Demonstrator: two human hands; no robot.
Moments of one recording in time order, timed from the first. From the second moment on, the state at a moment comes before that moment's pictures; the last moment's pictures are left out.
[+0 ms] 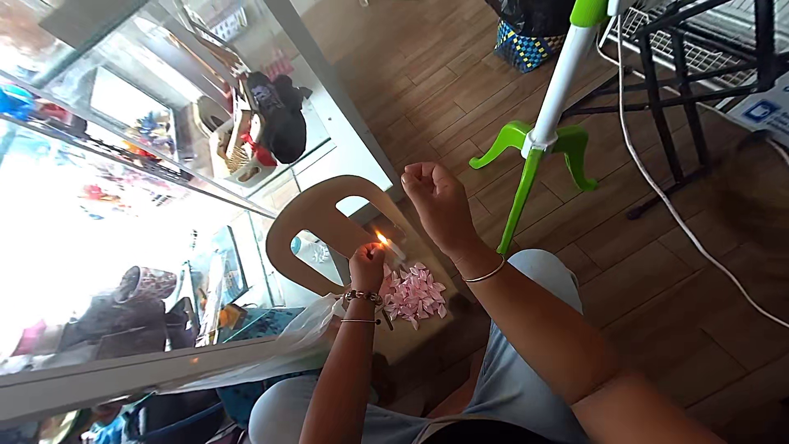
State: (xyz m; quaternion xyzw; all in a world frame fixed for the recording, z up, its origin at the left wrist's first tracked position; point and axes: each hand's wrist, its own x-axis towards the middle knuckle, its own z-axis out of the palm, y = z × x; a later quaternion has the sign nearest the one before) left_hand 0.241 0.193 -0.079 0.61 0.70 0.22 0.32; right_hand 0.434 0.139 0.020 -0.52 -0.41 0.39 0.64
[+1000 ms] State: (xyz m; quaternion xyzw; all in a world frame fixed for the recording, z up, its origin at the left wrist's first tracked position) left_hand 0.243 0.196 -0.086 0.58 0.71 0.23 0.32; right_hand 0.429 0.133 0.017 -0.53 -0.41 0.41 0.62
